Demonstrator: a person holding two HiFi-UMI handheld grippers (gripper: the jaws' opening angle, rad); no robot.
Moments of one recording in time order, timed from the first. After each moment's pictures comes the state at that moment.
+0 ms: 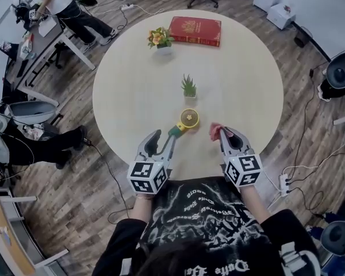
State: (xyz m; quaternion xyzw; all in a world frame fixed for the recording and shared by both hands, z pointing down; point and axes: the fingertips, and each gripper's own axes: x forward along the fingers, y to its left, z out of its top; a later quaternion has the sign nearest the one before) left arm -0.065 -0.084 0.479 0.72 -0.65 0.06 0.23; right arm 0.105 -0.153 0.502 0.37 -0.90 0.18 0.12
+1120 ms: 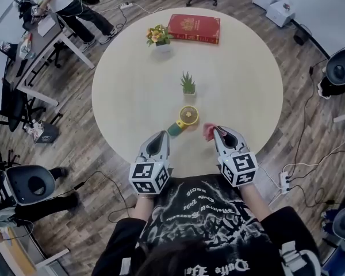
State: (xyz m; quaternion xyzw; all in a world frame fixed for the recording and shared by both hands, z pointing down) left arm -0.067 -0.076 0.481 0.70 -0.67 0.05 0.23; right arm 0.086 -0.138 0.499 0.33 -0.92 0.14 0.15
